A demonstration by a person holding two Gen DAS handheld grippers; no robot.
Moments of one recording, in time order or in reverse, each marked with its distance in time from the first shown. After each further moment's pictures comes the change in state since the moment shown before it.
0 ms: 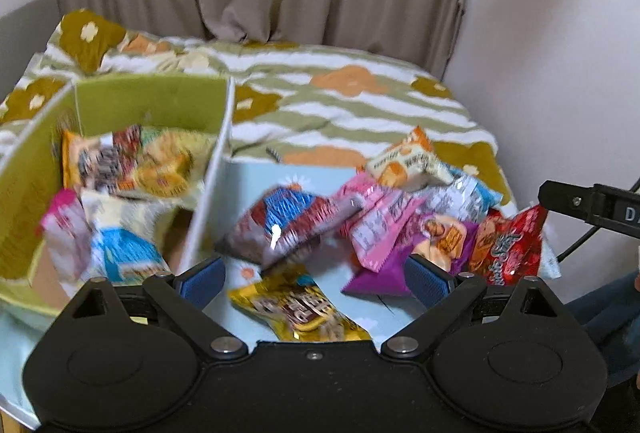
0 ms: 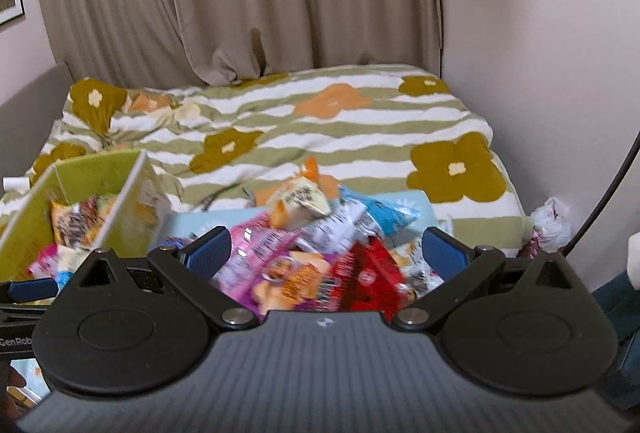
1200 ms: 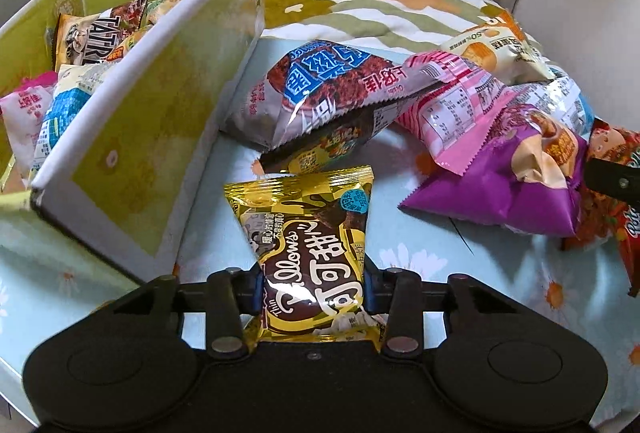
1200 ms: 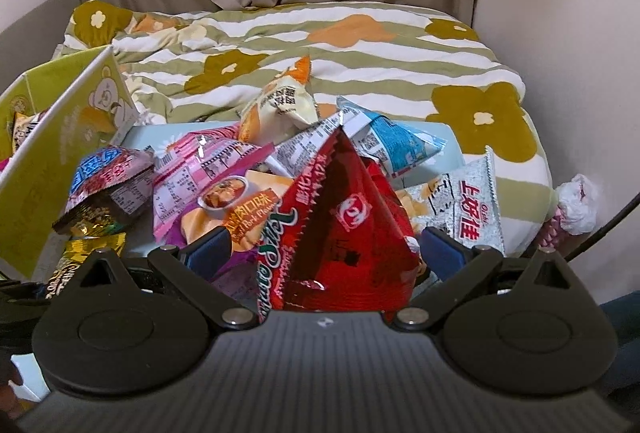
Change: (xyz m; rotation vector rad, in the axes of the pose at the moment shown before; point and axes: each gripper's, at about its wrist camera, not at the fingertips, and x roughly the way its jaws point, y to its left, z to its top) left arm 0.096 -0.001 -0.051 -0.070 0.208 0.161; right arm 0.098 -0.014 -0.042 -0.111 0.157 0.014
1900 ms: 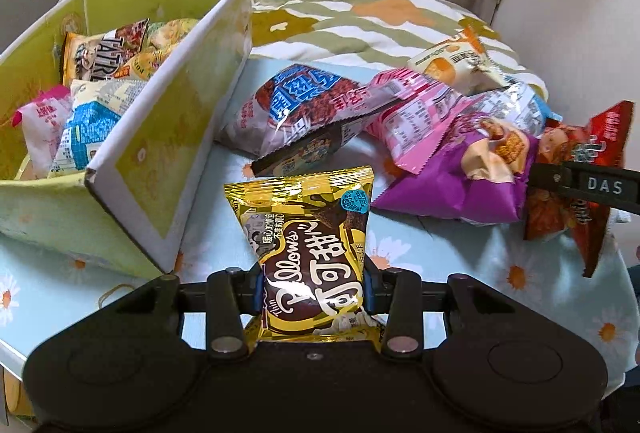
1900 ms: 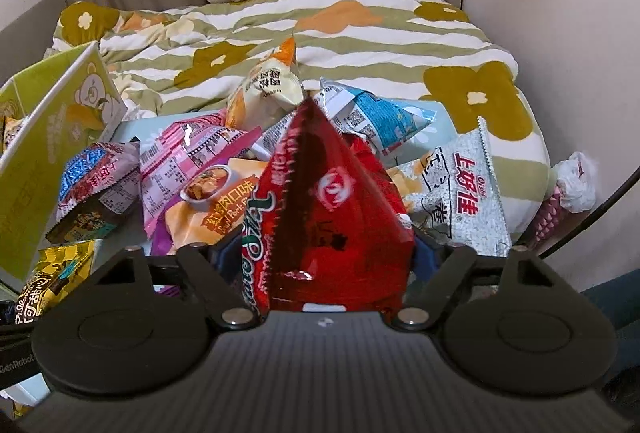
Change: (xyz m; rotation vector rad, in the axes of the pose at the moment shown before) left arm -0.039 -0.005 -0.012 0.018 -0.054 -0.046; right arm 0.004 -0.003 -0.006 0.040 0.024 -0.001
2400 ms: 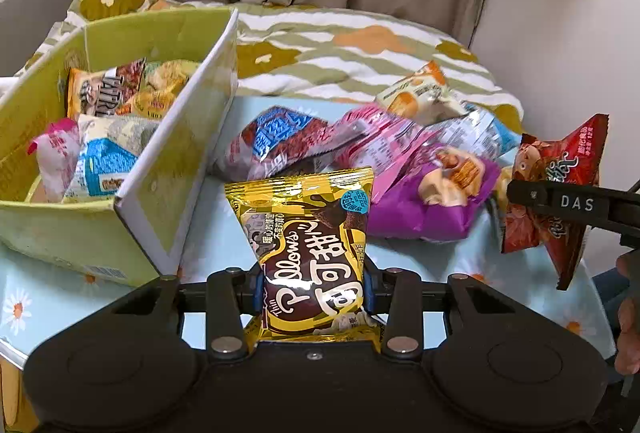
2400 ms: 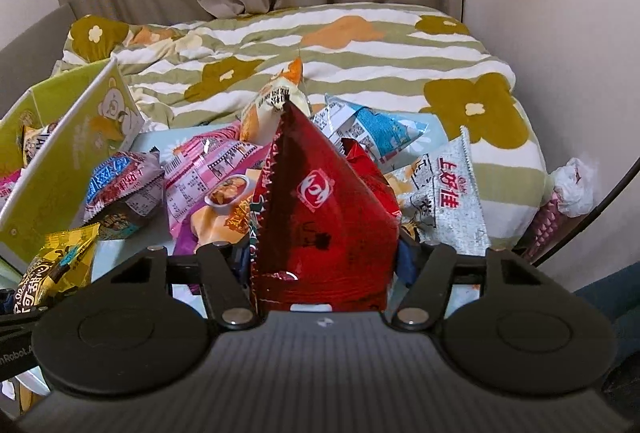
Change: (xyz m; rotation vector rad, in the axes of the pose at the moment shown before) left arm -0.041 -0.006 0.002 0.020 -0.088 -0.043; right arm -0.036 -0.002 -0.003 0.018 -0.050 0.012
